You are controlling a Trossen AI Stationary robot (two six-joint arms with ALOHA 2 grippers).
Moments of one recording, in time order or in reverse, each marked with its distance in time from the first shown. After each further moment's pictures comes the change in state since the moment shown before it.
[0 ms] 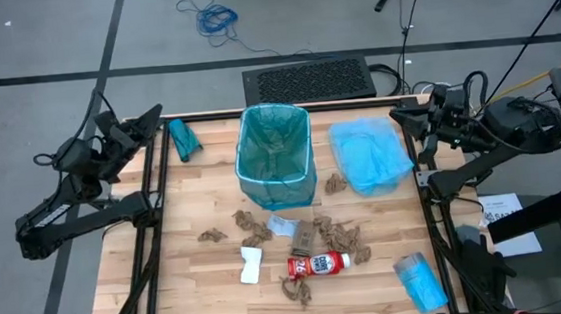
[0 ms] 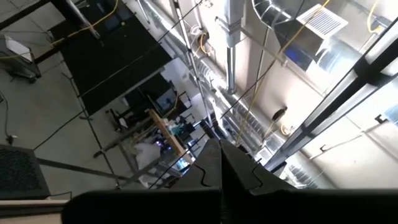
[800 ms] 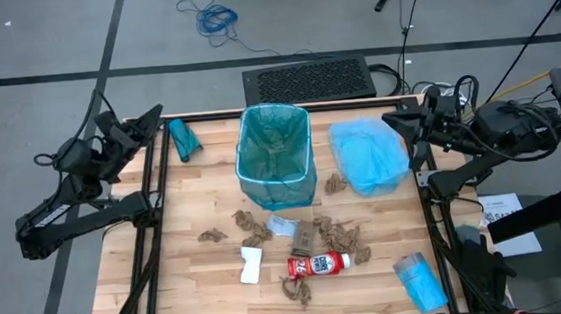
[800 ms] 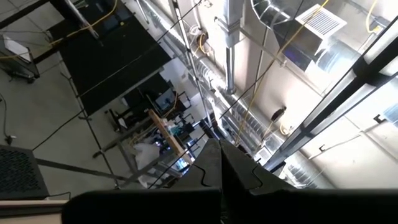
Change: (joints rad) left arm 0.000 0.000 0.000 0.001 0.000 -0.001; right arm 0.001 0.040 0.000 0.027 -0.005 -0.081
